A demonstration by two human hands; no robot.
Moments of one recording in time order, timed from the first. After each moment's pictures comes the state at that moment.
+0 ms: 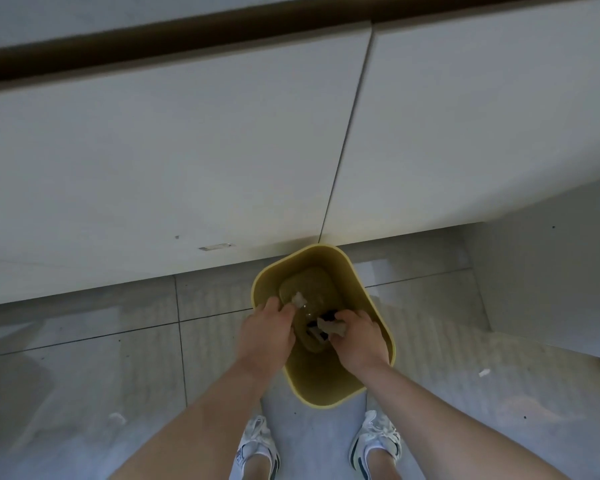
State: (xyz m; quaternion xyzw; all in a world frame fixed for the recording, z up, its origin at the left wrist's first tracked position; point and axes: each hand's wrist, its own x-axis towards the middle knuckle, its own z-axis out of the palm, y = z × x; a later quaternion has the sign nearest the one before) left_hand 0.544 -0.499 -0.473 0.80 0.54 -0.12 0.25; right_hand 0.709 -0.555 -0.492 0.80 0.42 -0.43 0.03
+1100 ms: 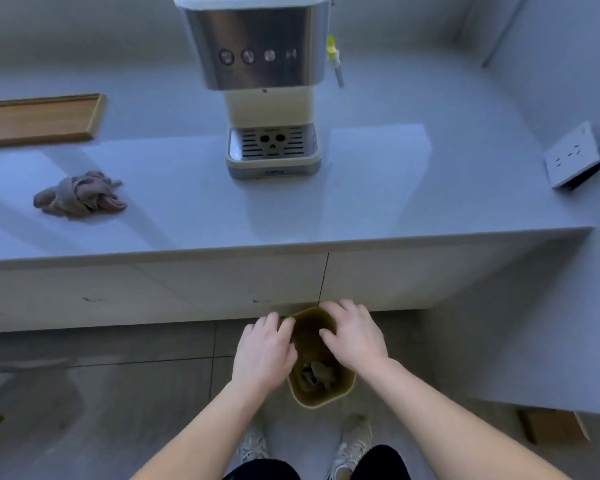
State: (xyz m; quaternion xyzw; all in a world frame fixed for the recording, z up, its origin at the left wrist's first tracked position) left_hand 0.528 -0.538 -0.119 0.82 0.56 0.01 0.13; right_hand 0.717 -0.540 -0.110 0.71 0.65 -0.27 -0.06
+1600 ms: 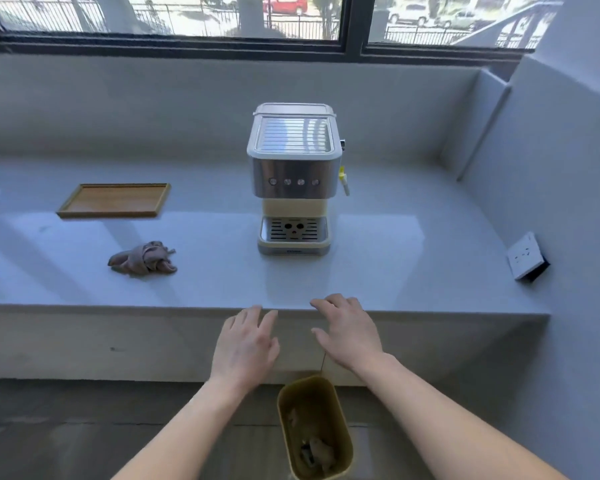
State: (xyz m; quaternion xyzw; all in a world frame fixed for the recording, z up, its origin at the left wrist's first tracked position) left_hand 0.492 -0.492 0.020 0.81 0.58 0.09 0.02; right_hand 0.700 -0.482 0.040 0.65 0.73 -0.16 -0.08
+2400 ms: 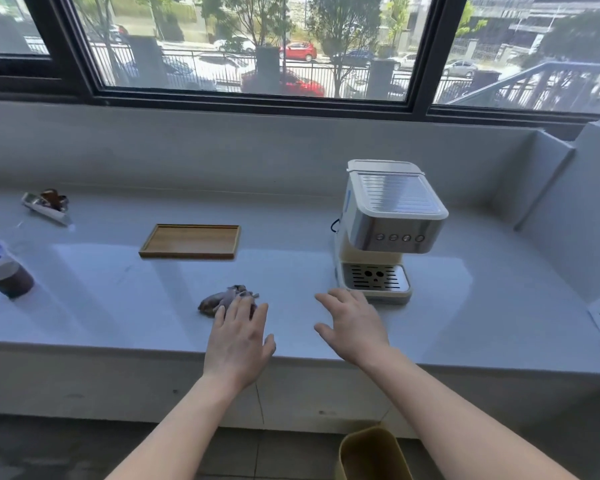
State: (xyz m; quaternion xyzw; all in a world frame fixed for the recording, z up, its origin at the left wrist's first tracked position) left_hand 0.278 -0.408 0.082 0.78 0.62 0.11 -0.03; right_hand 0.501 -0.391 0.104 0.64 0.75 -0.10 -0.09
